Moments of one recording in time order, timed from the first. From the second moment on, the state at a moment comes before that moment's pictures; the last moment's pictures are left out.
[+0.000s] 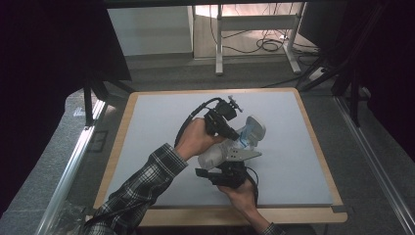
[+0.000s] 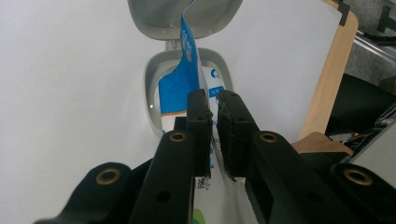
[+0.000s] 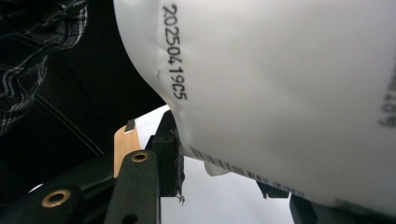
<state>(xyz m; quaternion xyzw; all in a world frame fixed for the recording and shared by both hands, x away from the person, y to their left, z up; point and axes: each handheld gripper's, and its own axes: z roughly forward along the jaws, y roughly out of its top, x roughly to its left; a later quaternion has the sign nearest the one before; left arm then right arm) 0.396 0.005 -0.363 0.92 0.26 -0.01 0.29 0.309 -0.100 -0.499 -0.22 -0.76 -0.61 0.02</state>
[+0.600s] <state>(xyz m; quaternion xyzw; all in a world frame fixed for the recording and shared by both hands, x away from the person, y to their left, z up) 0.396 0.004 -0.364 0.92 0.26 -0.01 0.29 0.309 -0.100 -0.498 -0.22 -0.76 -0.61 0.02</state>
